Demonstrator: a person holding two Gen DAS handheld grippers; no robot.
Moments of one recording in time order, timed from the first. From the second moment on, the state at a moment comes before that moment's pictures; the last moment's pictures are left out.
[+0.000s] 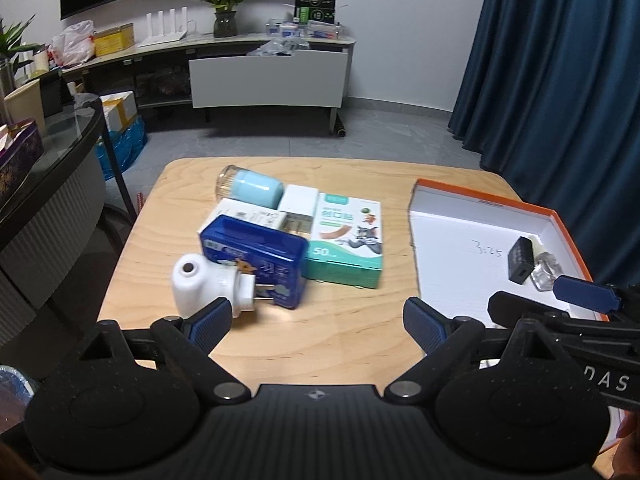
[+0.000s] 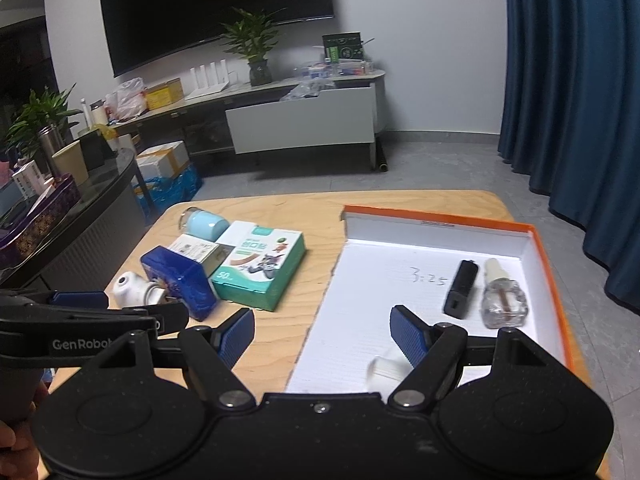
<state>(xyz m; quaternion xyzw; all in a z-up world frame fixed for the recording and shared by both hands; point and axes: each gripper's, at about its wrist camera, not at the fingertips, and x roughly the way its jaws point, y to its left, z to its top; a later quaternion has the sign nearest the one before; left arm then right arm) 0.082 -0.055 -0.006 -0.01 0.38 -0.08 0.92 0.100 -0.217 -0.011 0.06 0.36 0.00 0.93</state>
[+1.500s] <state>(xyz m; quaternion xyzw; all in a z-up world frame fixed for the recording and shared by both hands) 0.098 0.030 -0.053 -0.03 0.34 -0.05 0.94 0.150 -0.157 -0.045 0.09 0.40 0.11 0.91</state>
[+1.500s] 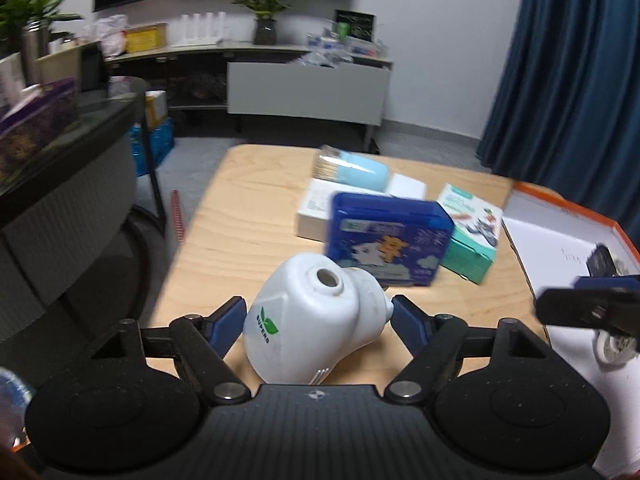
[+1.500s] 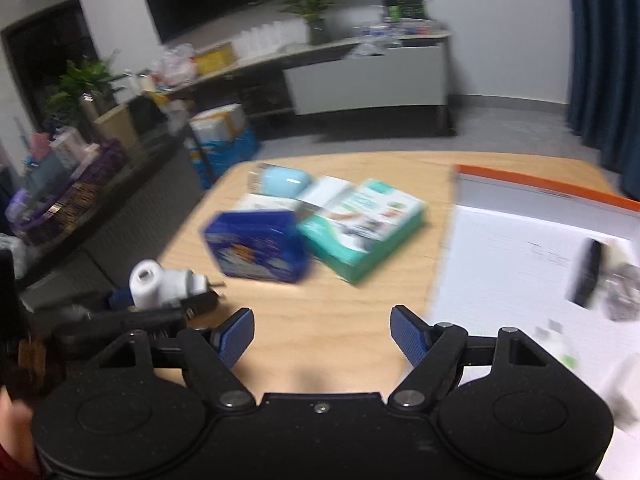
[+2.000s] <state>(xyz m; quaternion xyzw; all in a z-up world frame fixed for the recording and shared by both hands) 0.098 0.078 -0.042 -0.08 0.32 -0.01 0.94 0.230 -0.084 -0.043 -0.17 0.36 0.25 0.88</state>
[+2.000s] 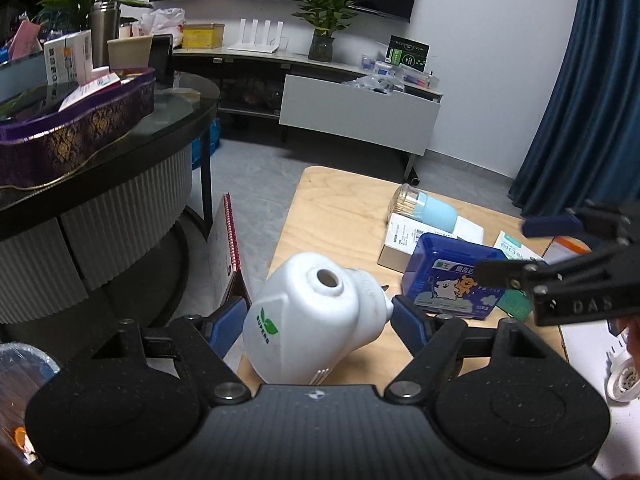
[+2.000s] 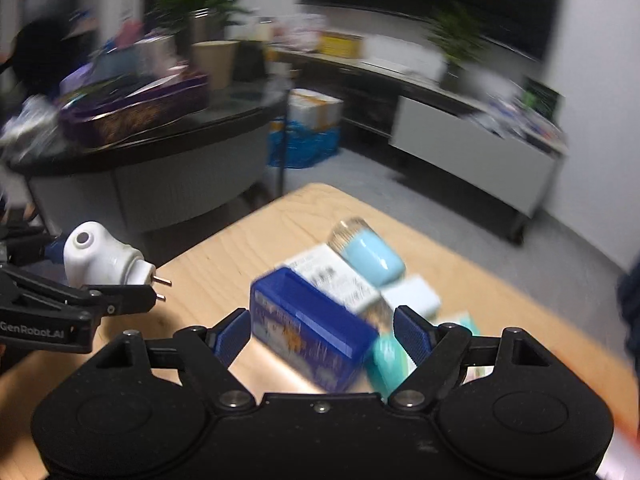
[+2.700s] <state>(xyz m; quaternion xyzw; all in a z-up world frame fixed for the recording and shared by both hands) 0.095 0.074 -0.038 -0.09 0.33 -0.01 0.94 0.219 -0.089 -0.069 -0.05 0.44 0.21 0.87</state>
